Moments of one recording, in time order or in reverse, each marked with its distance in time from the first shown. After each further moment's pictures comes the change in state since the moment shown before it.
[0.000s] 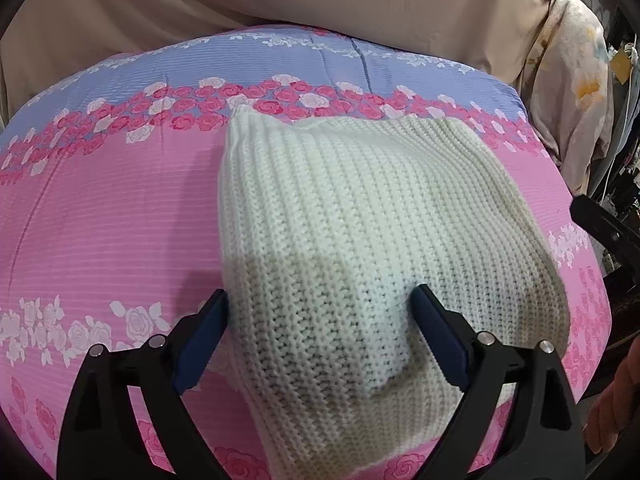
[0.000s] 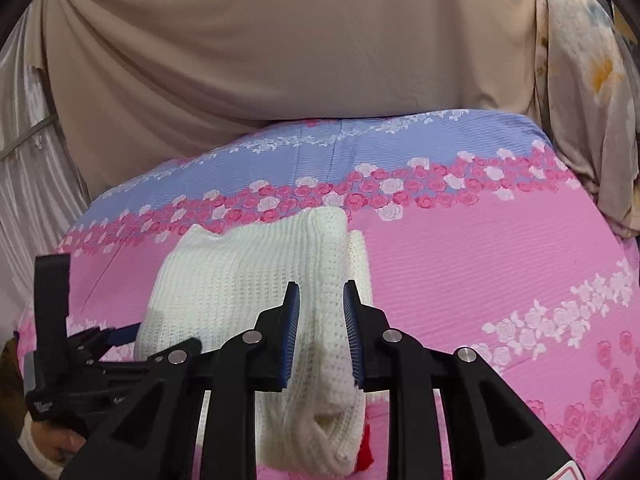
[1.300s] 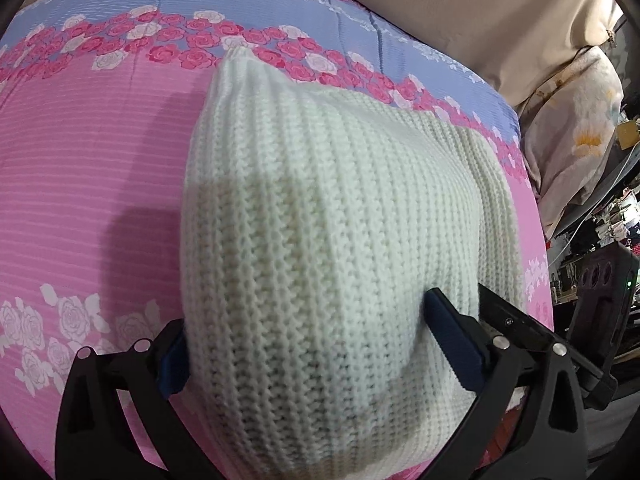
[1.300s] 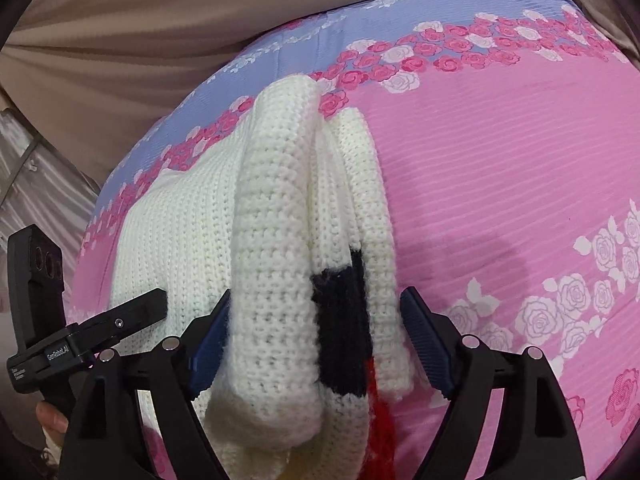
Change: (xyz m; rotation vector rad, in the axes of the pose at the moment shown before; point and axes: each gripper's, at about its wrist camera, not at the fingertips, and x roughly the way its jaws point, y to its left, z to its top) left arm 0.042 0.025 0.016 -0.210 0.141 -0.202; right arm 0.109 -0.038 -0.017 0.239 0.308 0.196
